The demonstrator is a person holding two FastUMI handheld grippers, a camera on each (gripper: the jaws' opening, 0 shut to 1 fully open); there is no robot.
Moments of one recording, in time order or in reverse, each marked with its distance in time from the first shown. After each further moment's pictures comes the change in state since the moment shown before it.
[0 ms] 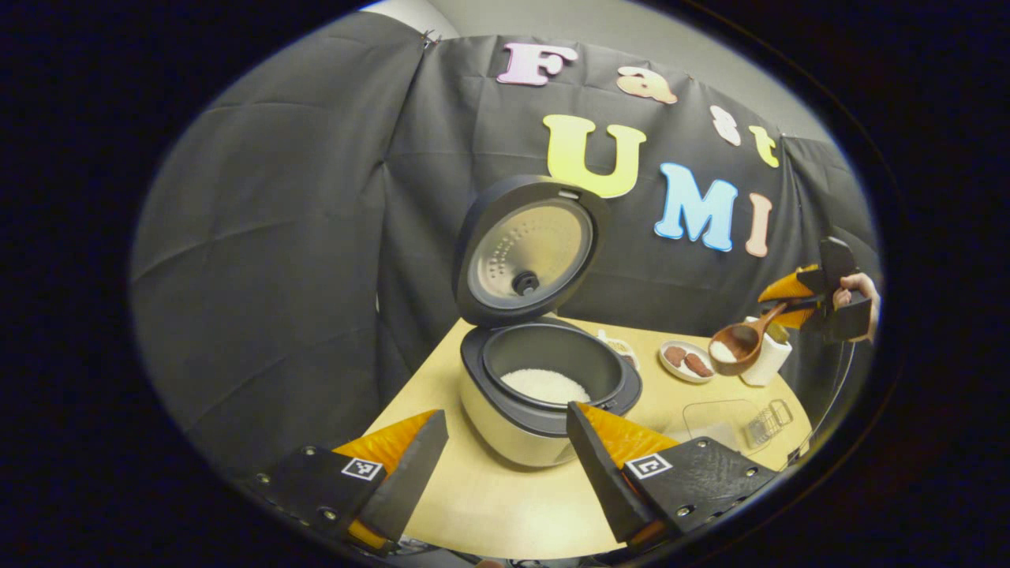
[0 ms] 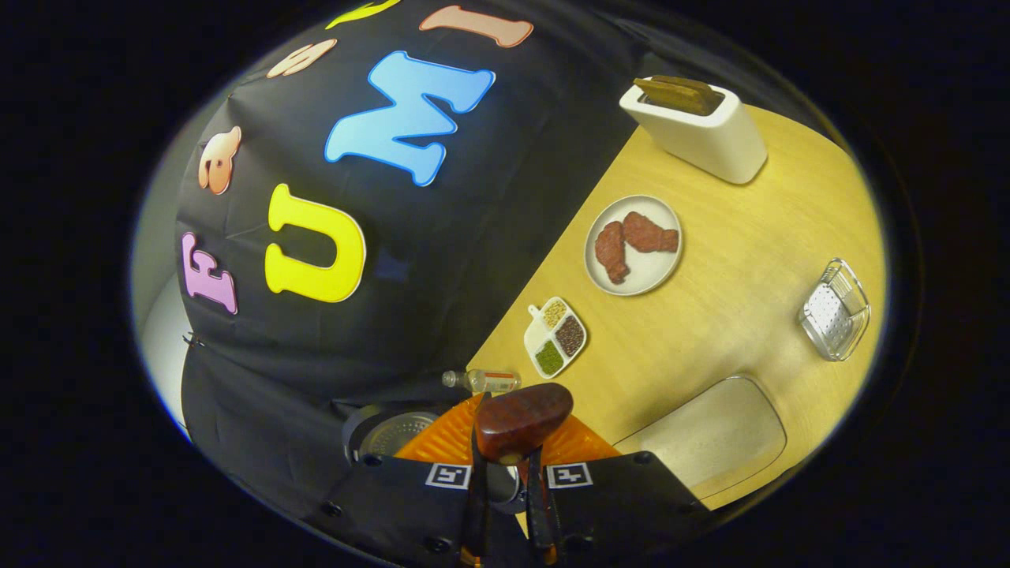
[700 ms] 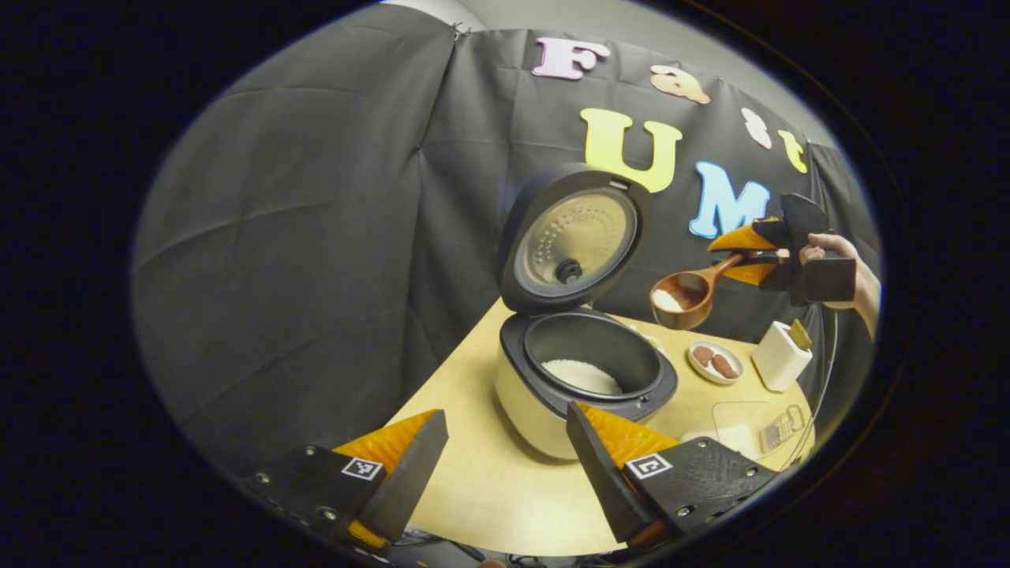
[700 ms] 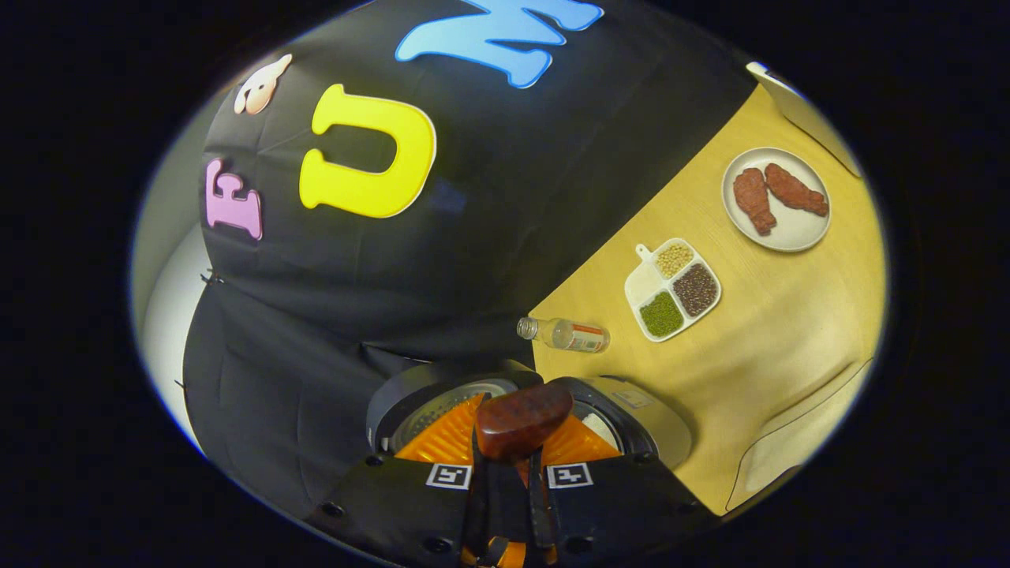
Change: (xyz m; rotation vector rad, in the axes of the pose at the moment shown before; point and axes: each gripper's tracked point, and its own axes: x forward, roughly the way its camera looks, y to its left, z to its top) left arm 0.001 0.035 -0.019 -0.044 0.040 0.093; right arm 0.119 0.105 -0.090 -0.178 0.204 0.138
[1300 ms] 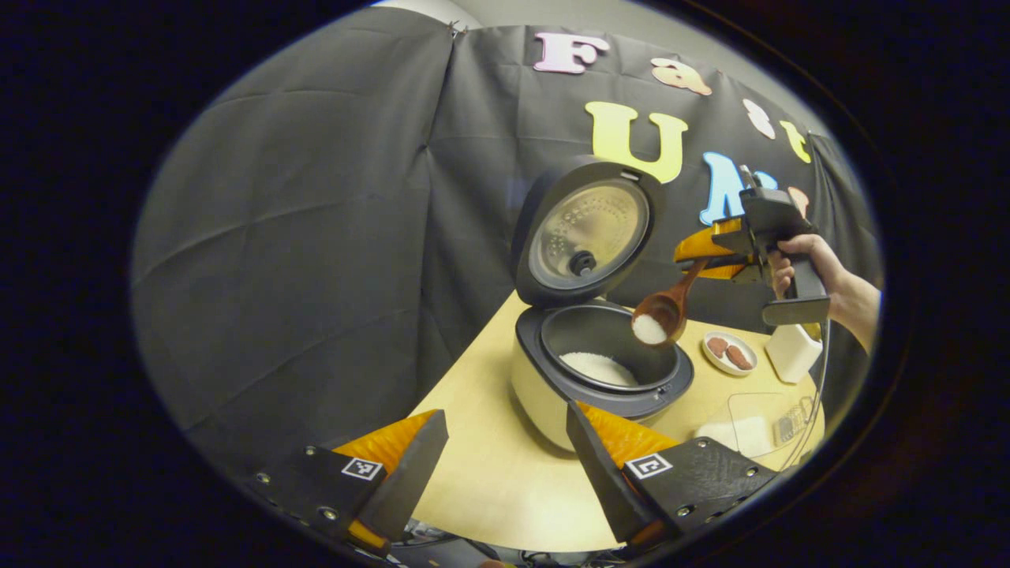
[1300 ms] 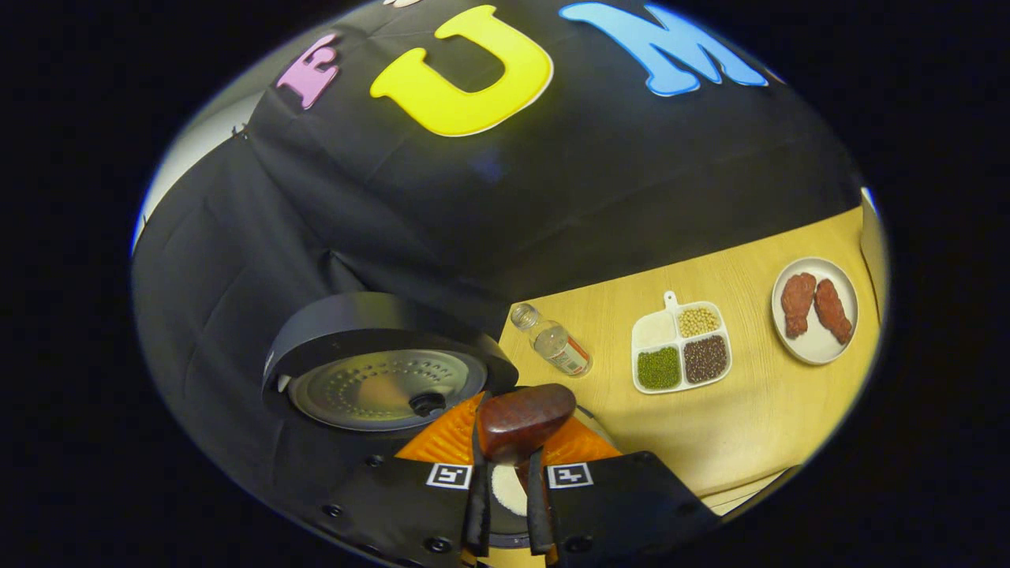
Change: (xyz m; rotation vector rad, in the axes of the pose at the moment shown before) left arm -0.006 0.010 -0.005 0.021 0.020 0.041; right arm 0.060 -0.010 -0.026 -0.513 0.032 -0.105
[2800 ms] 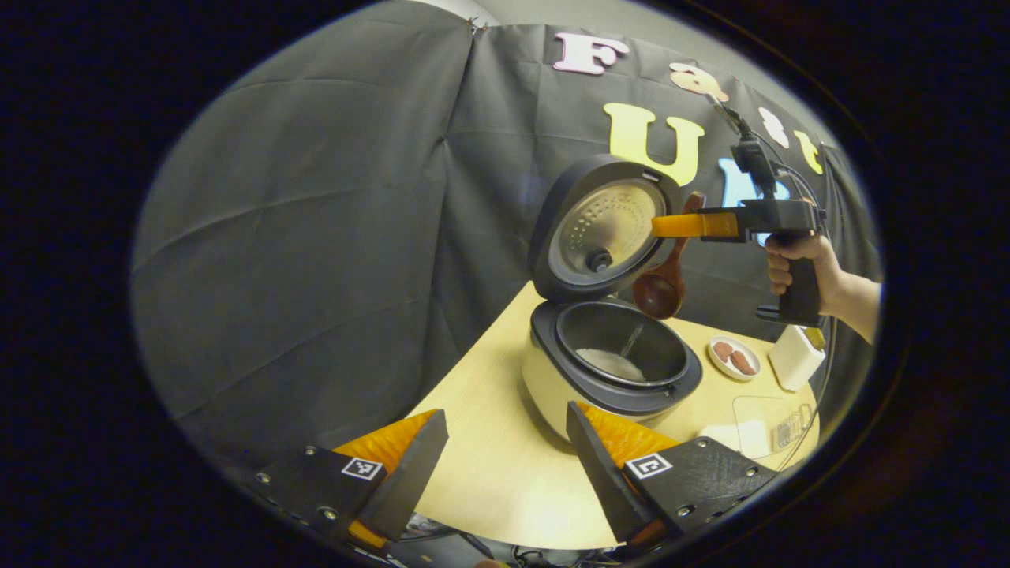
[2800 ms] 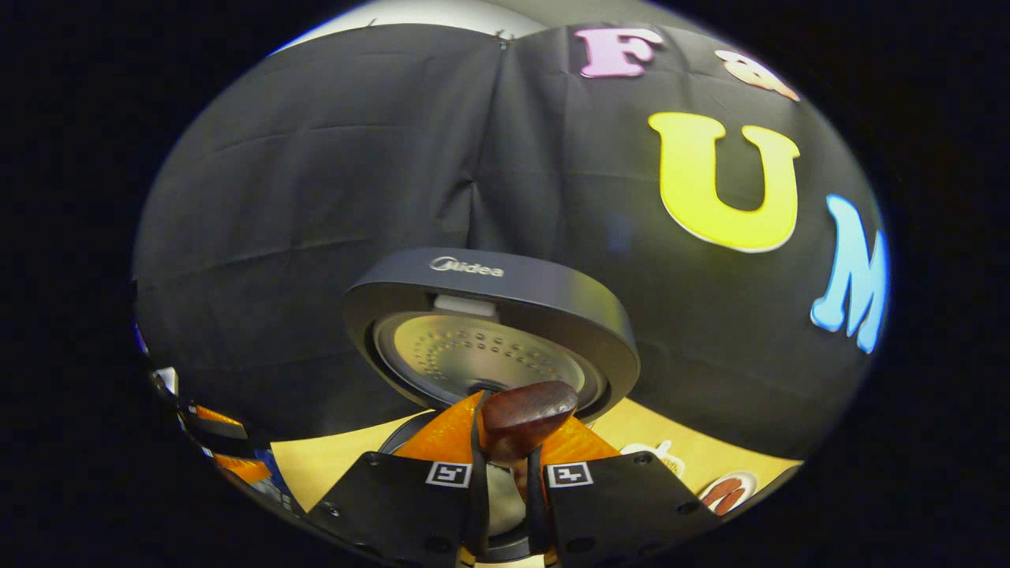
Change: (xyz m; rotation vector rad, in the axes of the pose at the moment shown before) left arm 0.000 0.015 -0.007 -0.053 0.009 0.028; right arm -0.012 0.099 -0.003 -0.895 -0.171 0.085
